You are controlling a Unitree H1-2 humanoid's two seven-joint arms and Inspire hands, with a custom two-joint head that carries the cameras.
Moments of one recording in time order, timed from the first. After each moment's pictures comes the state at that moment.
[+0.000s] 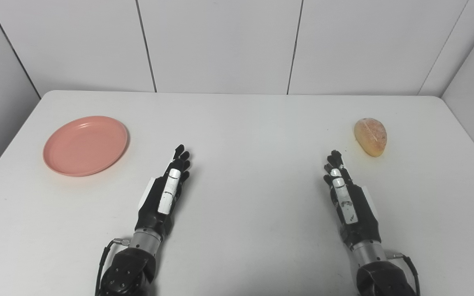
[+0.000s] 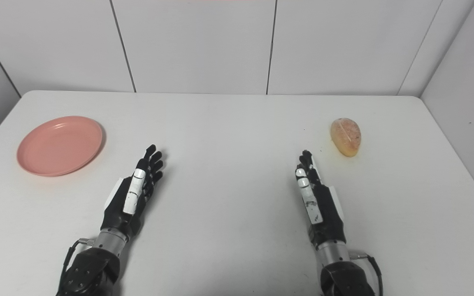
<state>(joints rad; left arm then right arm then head) -0.03 0.03 -0.04 -0.13 -0.04 0.16 -0.13 -0.01 -0.01 0.02 -0.09 0.07 0.04 0.07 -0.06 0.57</state>
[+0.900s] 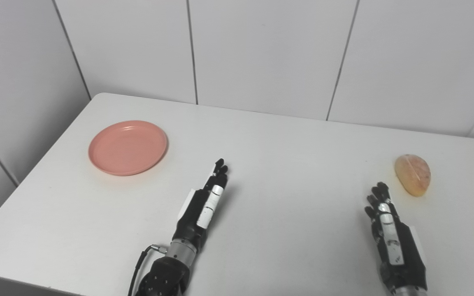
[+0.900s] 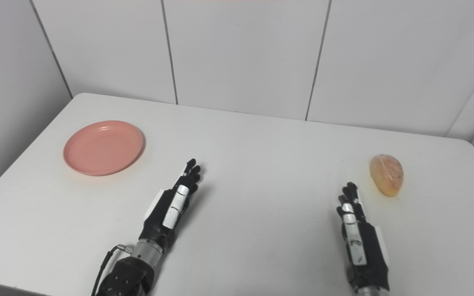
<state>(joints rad) -0.03 -0.02 -0.10 -0.04 0.05 0.02 -0.06 -0.04 -0.09 -0.03 -0.01 0.16 -0.06 0.14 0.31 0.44</state>
